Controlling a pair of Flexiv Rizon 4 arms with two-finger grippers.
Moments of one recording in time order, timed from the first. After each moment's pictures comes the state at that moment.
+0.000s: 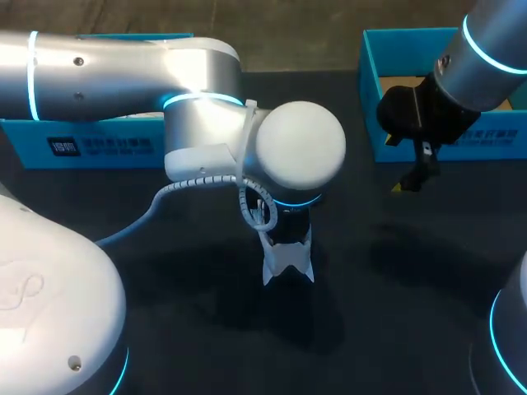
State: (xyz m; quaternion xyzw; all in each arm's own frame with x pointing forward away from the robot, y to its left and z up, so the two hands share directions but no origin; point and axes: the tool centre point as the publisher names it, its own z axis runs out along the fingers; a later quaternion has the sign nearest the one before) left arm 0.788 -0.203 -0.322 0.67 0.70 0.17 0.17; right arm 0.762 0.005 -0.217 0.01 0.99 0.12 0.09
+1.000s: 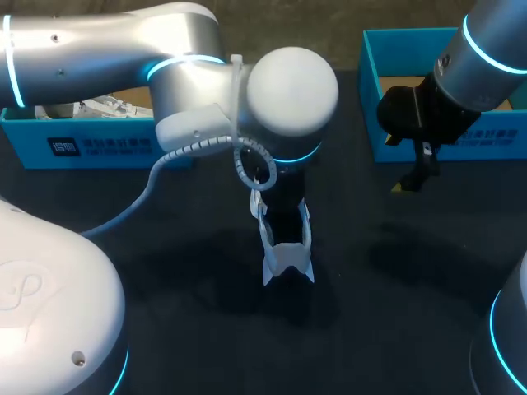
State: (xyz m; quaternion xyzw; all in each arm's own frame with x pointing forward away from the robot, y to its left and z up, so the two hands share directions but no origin) left arm 0.820 -0.194 -0.289 0.66 0.72 0.17 0.16; right arm 0.762 0.005 -0.217 0.01 0.99 0.12 0.09
